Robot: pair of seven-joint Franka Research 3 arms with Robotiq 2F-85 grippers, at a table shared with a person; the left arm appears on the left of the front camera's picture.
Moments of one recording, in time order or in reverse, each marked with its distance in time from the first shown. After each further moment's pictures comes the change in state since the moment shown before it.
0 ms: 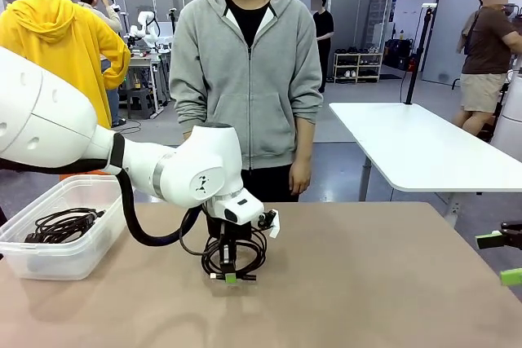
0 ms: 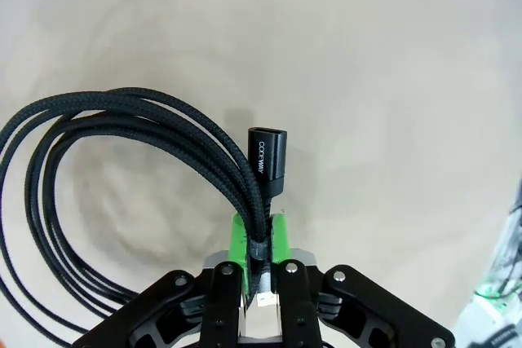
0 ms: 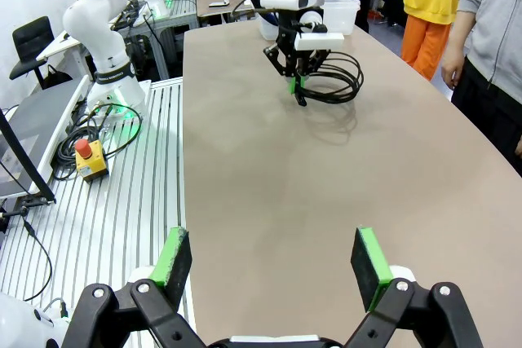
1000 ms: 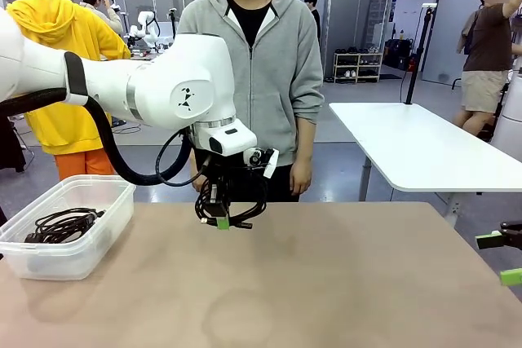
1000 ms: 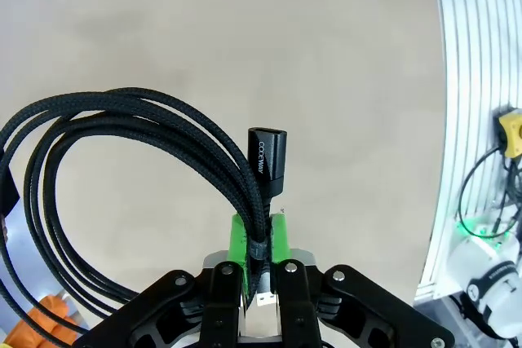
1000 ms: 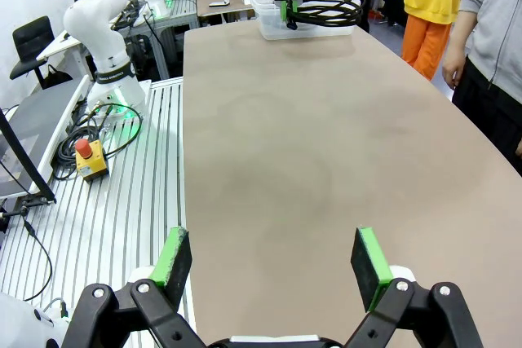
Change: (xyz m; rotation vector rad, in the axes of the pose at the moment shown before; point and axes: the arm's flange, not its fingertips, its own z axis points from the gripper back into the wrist) left arm 0.000 -0.028 0.145 0.057 -0.001 -0.134; right arm 0.000 0.000 0.000 0.001 0.001 0.000
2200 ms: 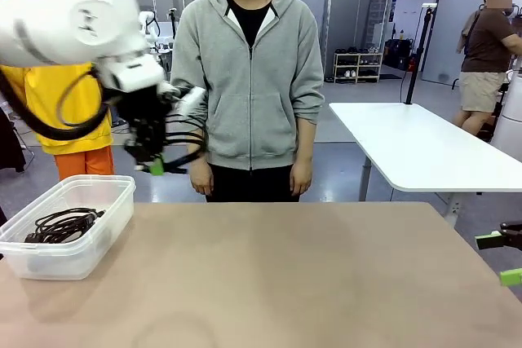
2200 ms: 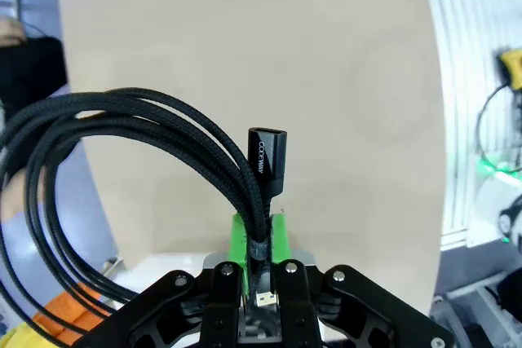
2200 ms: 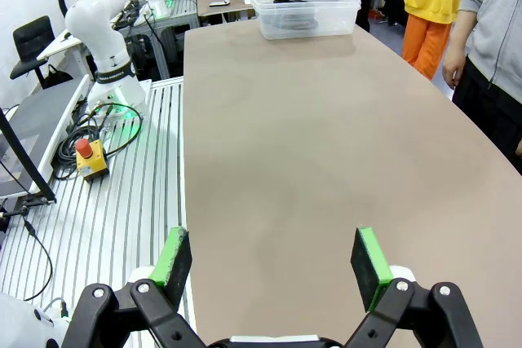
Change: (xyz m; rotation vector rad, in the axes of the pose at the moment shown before) left arm -0.149 -0.003 0.115 0.110 -0.072 -0.059; right arm 0.000 0.000 0.000 0.001 0.001 -0.001
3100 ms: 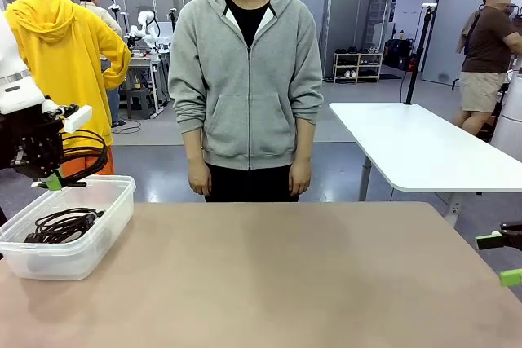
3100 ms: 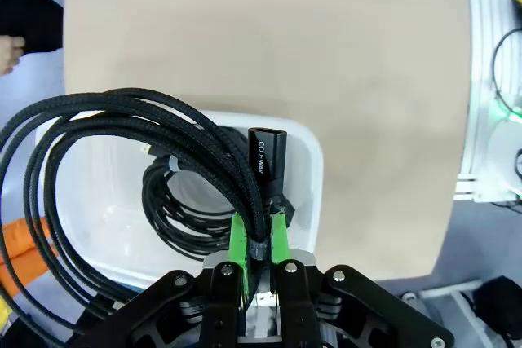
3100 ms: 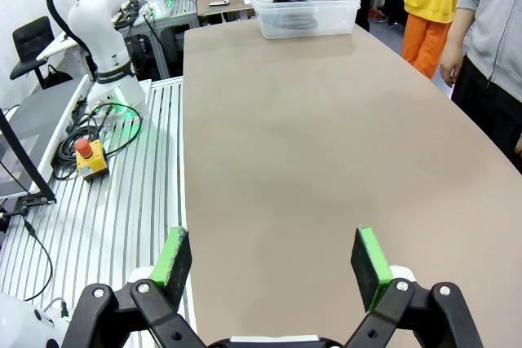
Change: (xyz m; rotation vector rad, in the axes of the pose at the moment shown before) left arm -0.206 -0.021 -0.019 -0.006 0.039 0.179; right arm -0.001 0.000 0.000 -0.001 0.000 -0.002
